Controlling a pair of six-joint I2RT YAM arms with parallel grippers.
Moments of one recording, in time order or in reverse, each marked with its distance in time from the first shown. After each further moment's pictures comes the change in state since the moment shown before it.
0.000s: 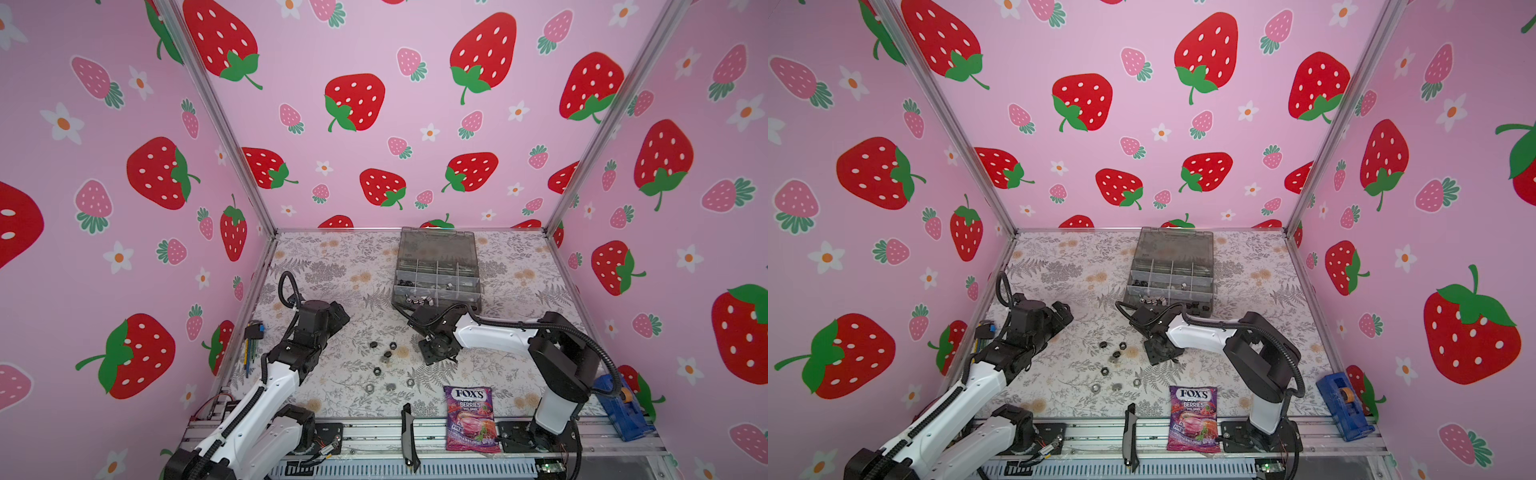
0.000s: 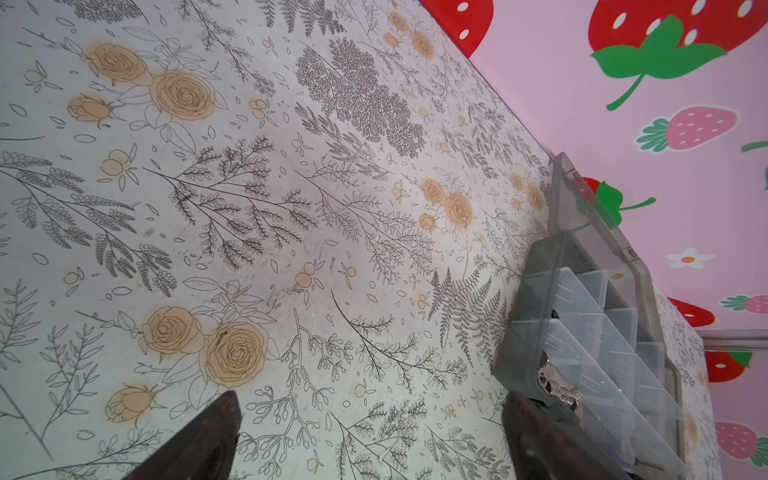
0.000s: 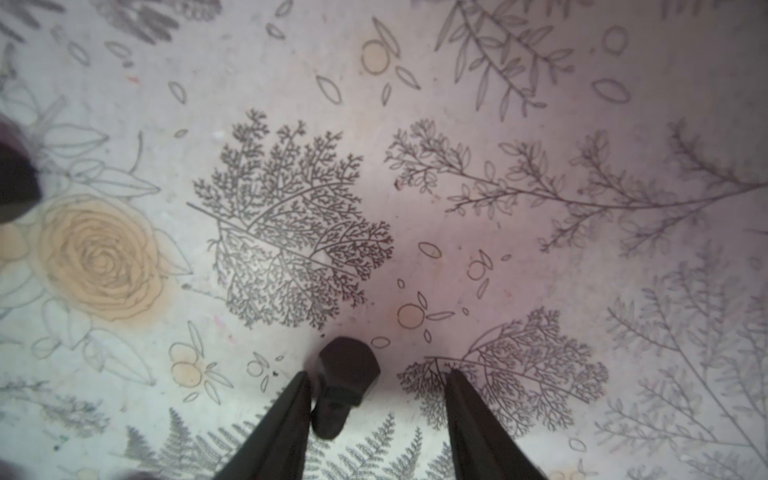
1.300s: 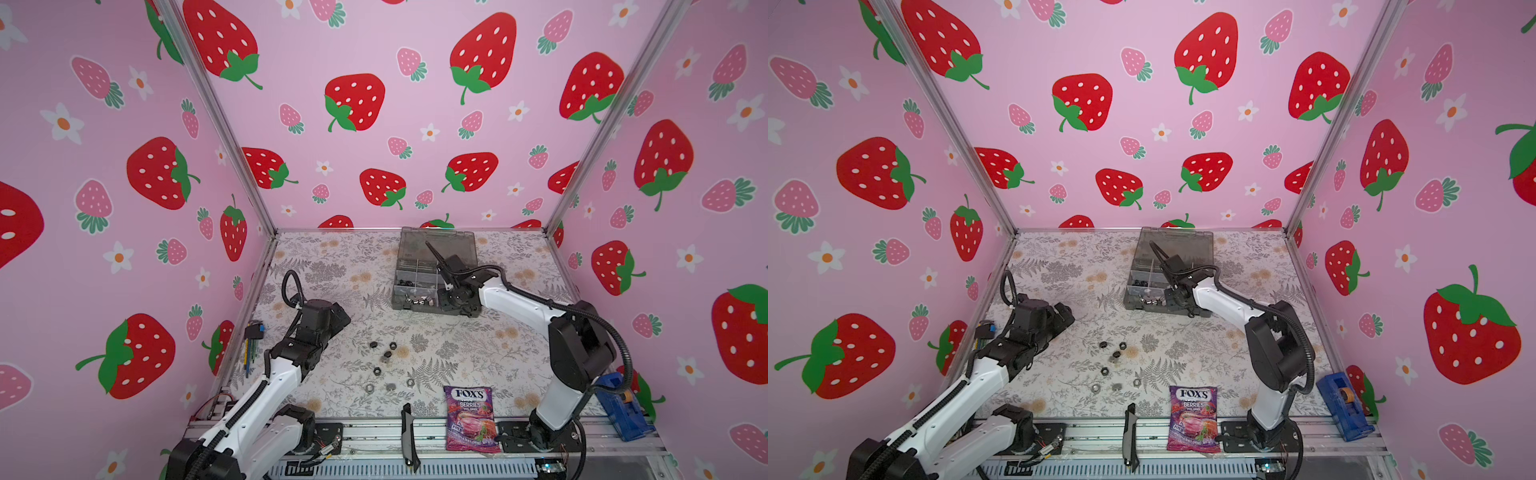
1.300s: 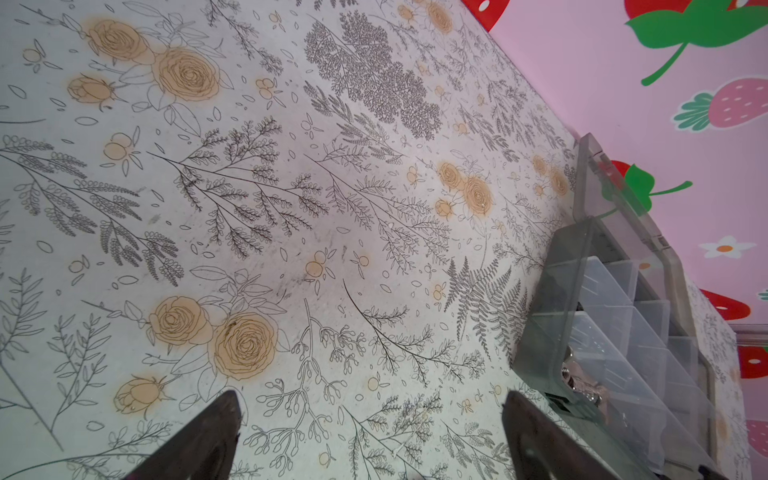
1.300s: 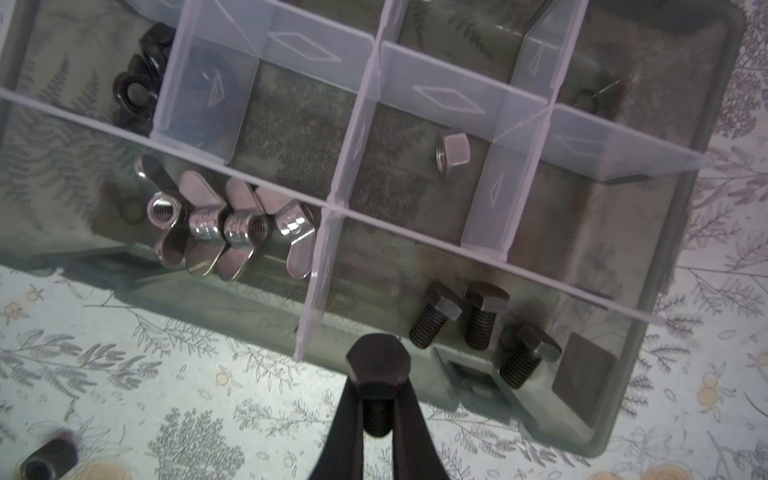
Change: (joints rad) left arm 0.000 0.045 0.011 -0.019 0.011 0.010; right arm -0.346 0.014 0.235 0.048 0.068 -0.226
